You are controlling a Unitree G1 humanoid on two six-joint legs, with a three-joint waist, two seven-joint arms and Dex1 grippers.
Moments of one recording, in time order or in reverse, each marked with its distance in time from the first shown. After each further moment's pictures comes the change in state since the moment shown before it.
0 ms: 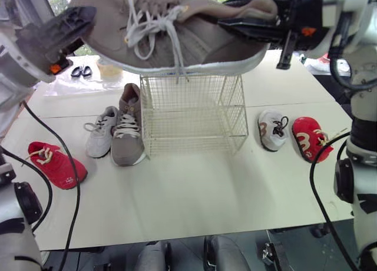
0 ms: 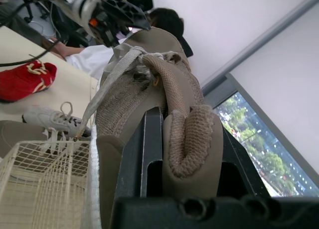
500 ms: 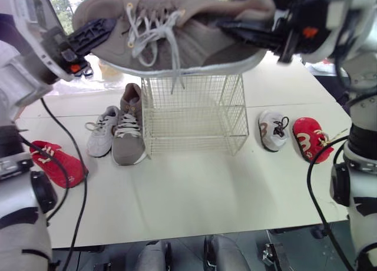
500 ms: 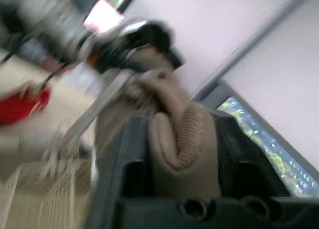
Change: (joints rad) left arm -0.037 -0.175 0.073 0.041 0.081 0.009 0.097; right arm 0.062 0.046 -0.136 -0.069 0.107 0.190 -0.207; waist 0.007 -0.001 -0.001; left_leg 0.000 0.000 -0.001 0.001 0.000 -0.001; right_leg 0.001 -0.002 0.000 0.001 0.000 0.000
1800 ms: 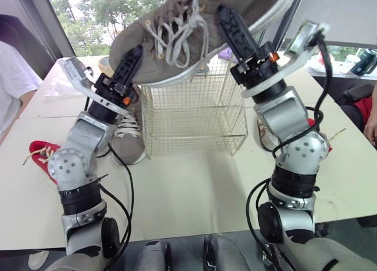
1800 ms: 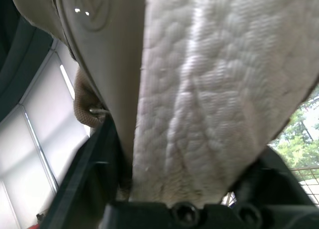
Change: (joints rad) left arm 0.378 -0.497 -0.023 -0.498 -0.234 -0.363 0.447; right arm 0.299 0.588 -0.089 -0.111 0.587 0.107 -0.722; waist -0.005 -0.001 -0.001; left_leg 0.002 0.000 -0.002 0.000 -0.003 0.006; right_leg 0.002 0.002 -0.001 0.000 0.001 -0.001
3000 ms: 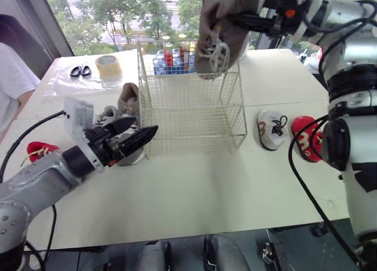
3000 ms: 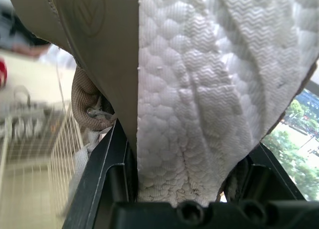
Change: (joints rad) left arm 0.547 0.607 0.020 -0.482 0.014 0.134 0.003; right arm -0.787 -0.485 0.299 1.425 -0.928 -0.784 1.153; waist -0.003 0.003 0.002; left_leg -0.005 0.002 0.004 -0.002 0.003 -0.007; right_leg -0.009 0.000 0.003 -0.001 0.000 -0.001
